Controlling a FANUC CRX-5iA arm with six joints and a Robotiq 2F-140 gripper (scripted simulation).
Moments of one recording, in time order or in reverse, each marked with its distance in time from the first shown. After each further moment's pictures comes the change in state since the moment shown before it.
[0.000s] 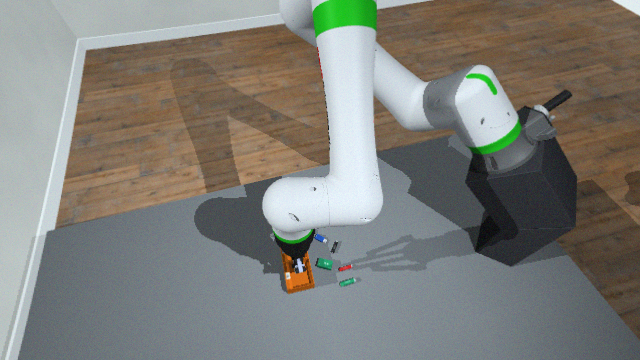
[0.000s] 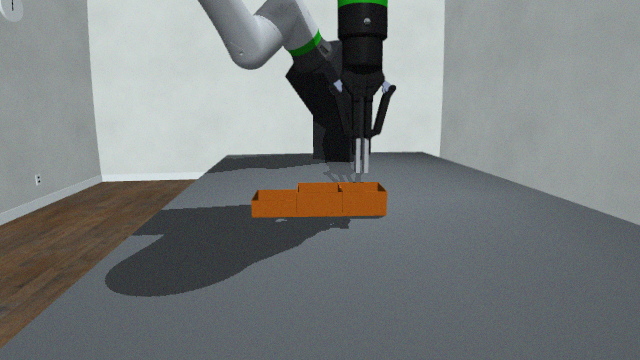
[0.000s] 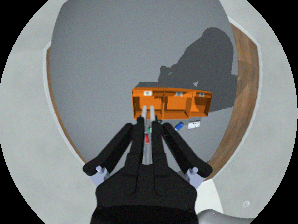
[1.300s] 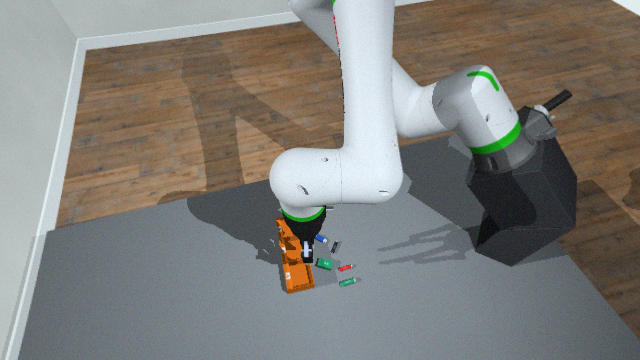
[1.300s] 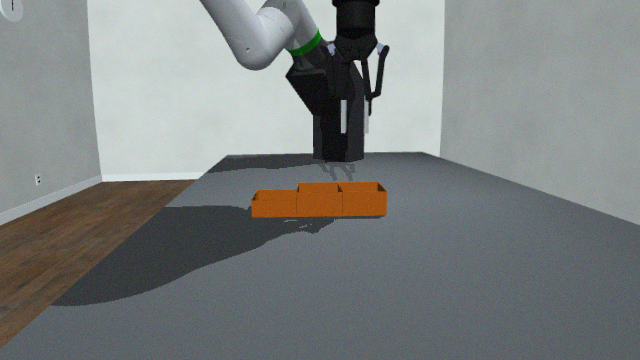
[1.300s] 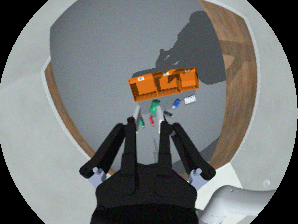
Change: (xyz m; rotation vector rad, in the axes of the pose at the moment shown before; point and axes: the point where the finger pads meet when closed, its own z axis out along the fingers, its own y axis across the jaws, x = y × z) arm -0.035 0.008 -0.072 0.000 -0.031 0.226
